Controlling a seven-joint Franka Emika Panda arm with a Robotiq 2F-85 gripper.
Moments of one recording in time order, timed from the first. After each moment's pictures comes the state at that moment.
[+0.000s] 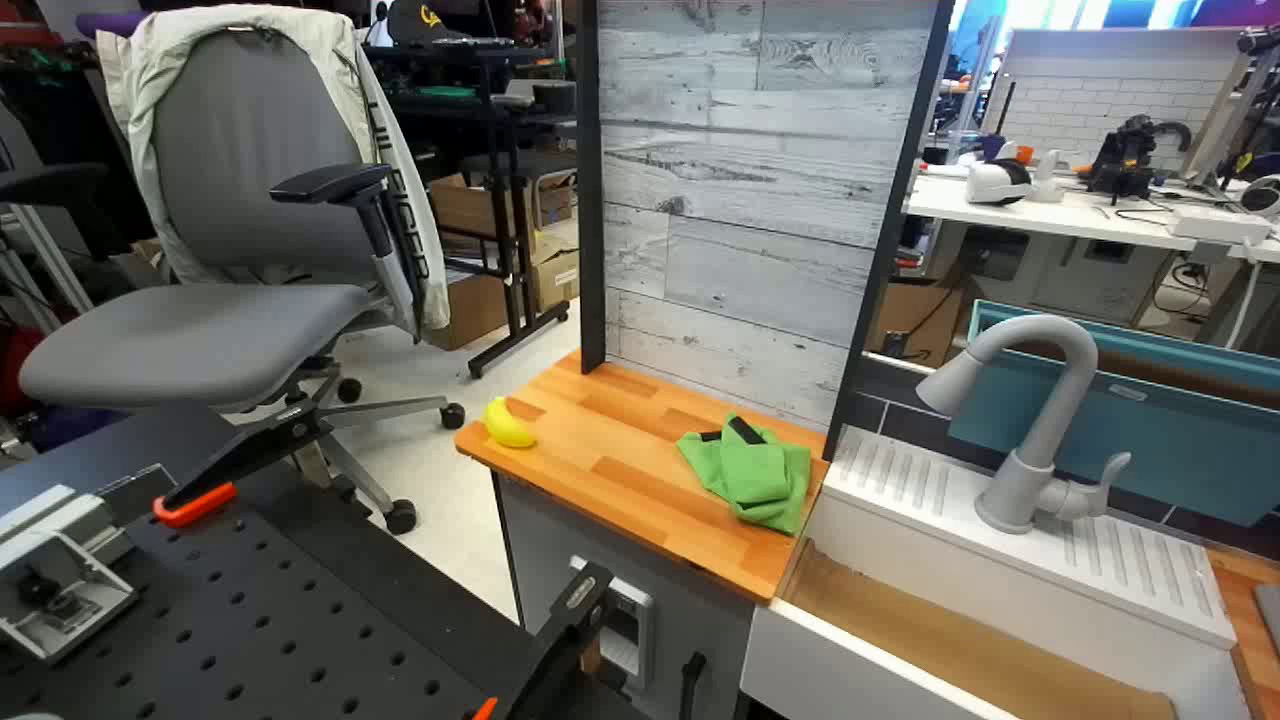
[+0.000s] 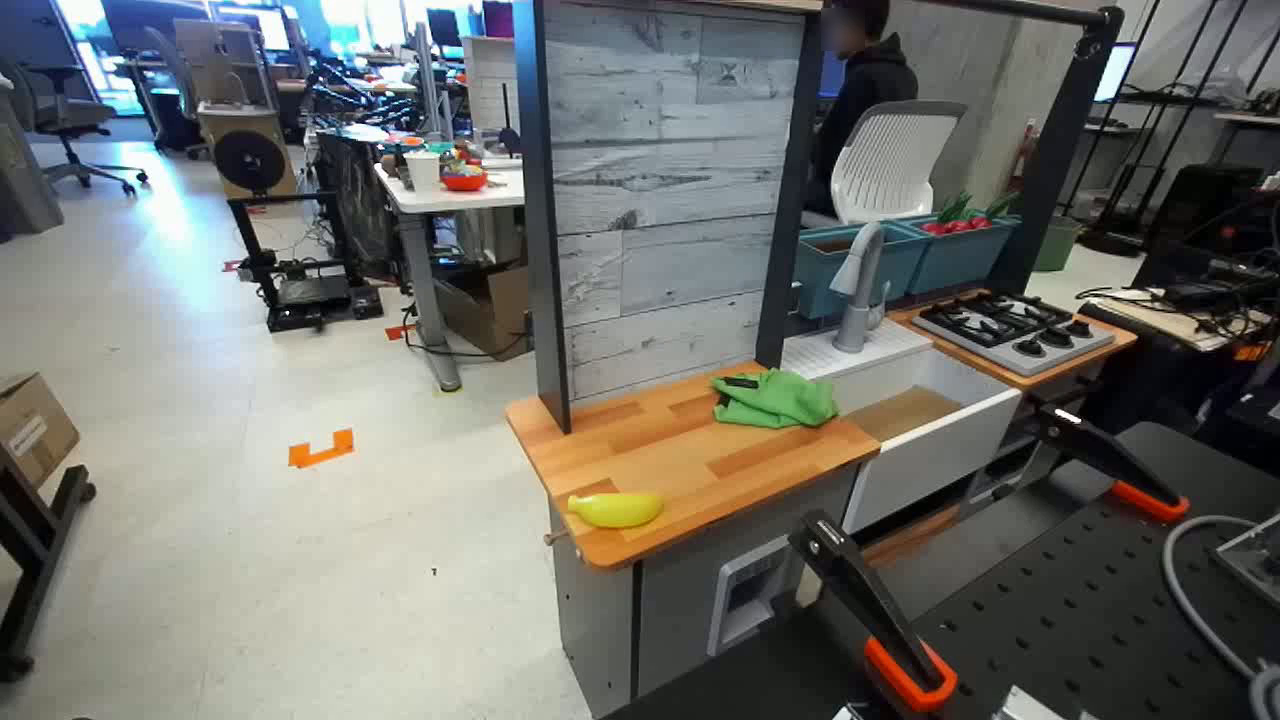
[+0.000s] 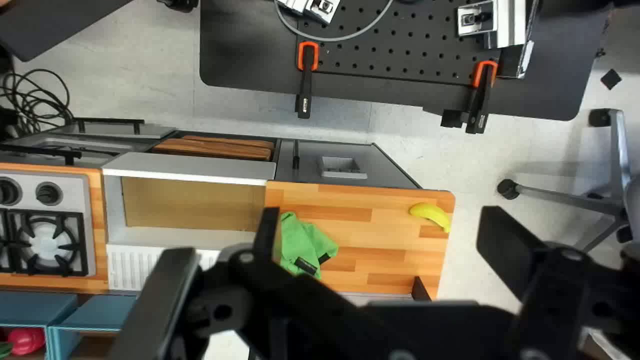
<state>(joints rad) -0.04 -0.55 -0.18 -2.31 -0.09 1.71 -0.32</state>
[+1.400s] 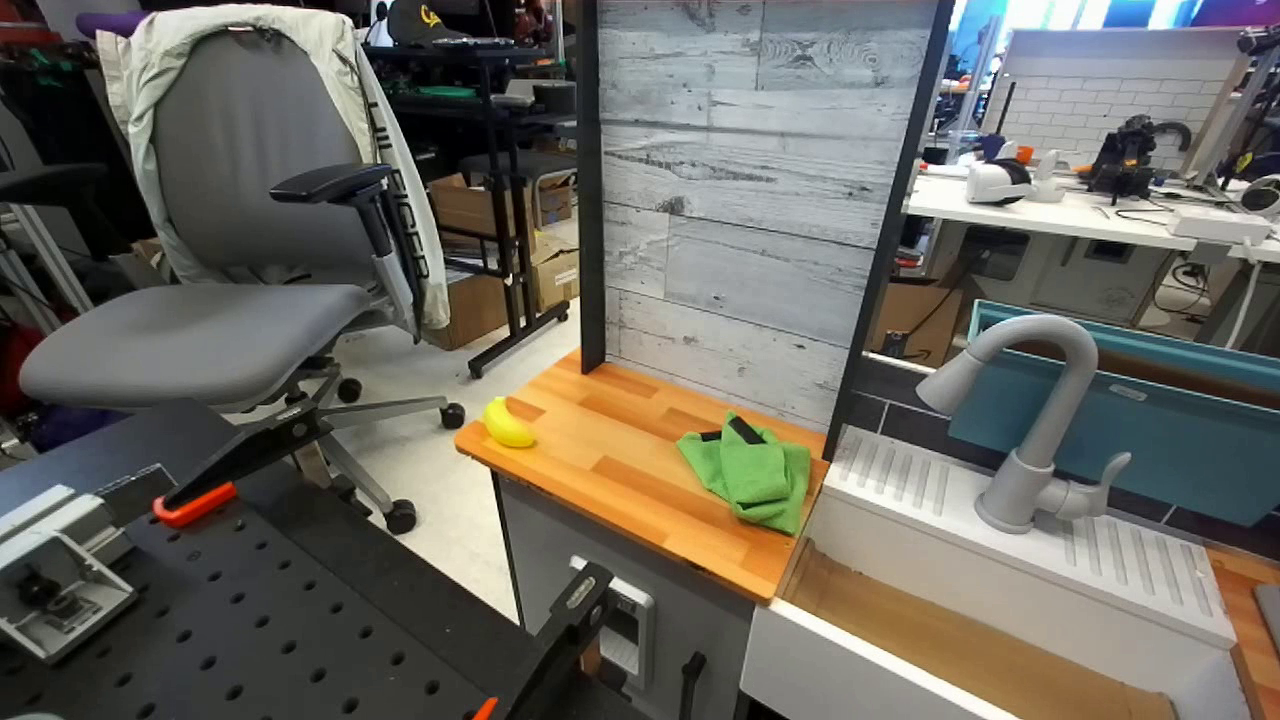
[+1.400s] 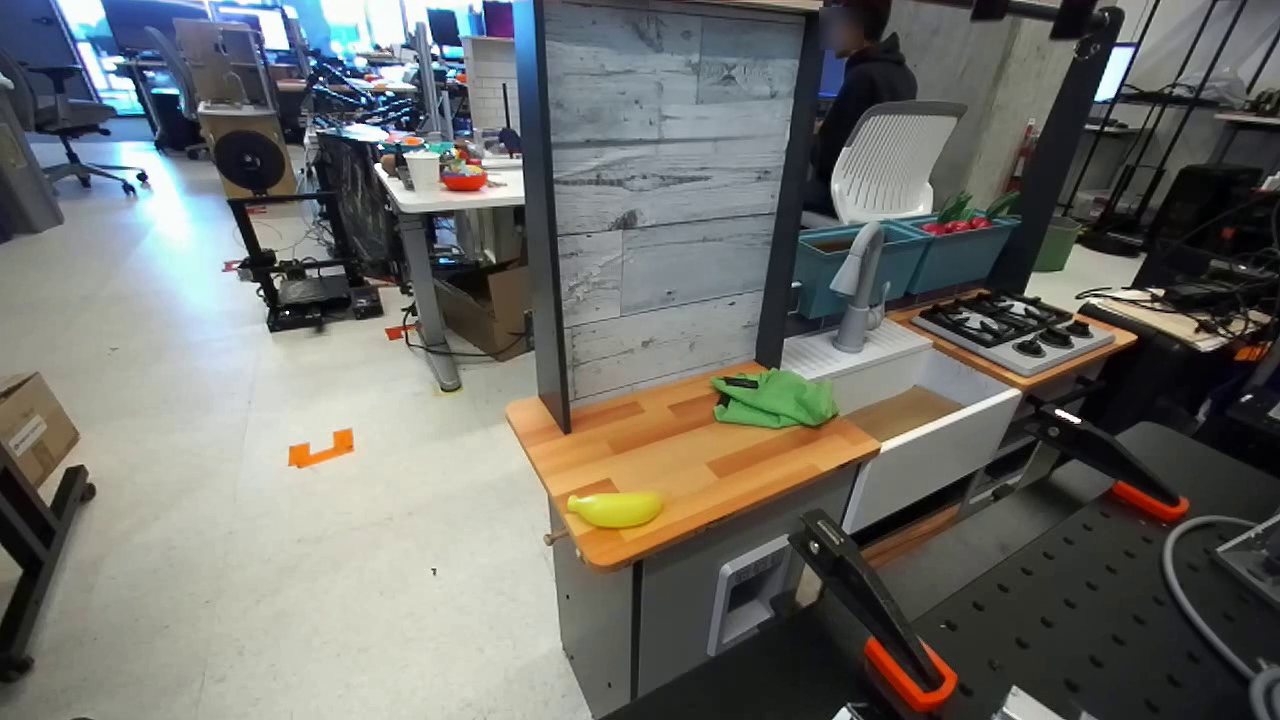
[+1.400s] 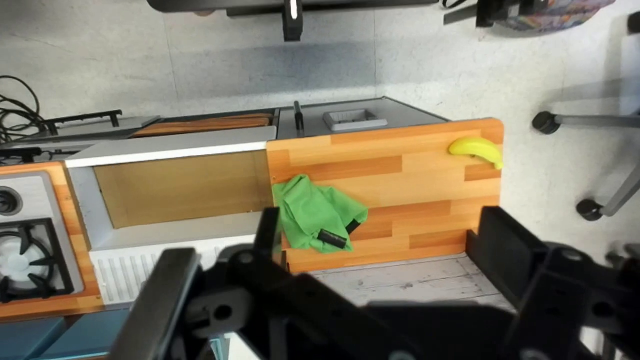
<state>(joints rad) -0.04 -0.14 -0.17 -2.27 0.01 2.10 -0.19</state>
